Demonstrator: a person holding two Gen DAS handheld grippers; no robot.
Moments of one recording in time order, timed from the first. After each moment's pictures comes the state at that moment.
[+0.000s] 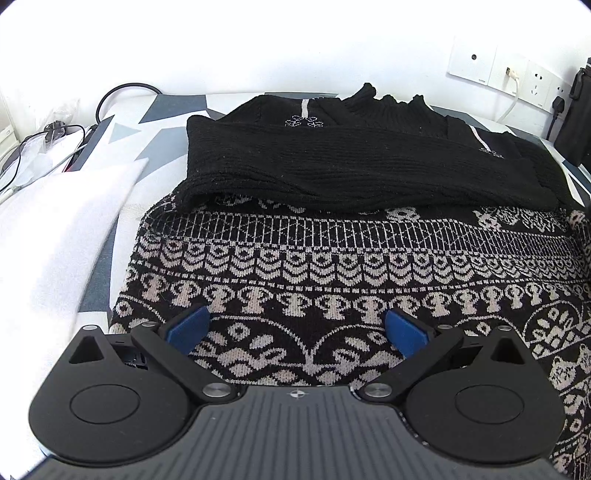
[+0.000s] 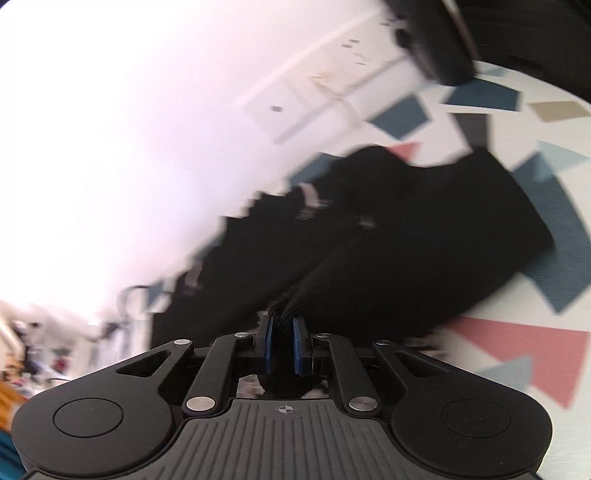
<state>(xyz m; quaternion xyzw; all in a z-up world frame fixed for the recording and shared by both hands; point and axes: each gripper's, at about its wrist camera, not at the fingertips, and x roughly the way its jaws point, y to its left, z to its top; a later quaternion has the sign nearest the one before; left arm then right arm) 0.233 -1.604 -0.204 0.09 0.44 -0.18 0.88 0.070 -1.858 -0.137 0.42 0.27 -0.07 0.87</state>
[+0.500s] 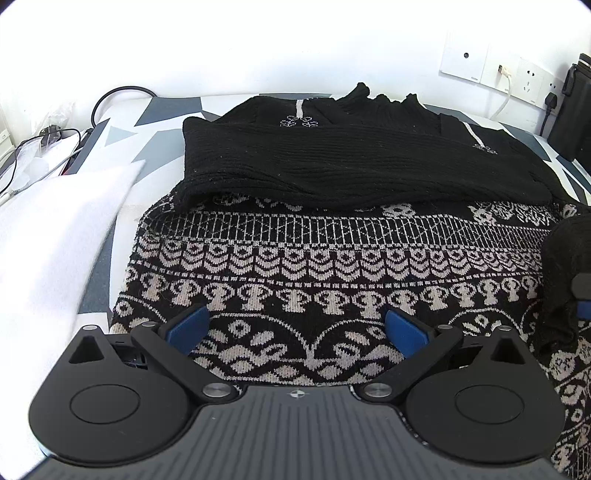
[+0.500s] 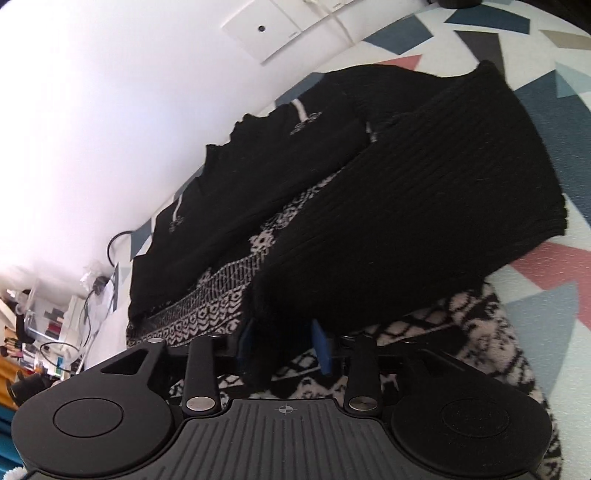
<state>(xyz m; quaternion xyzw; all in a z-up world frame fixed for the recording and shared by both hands) 0.230 -1.603 -0.202 0.10 0.44 -0.20 0.87 0.082 -1.856 -0.175 0.44 0.36 -0.08 0.82</state>
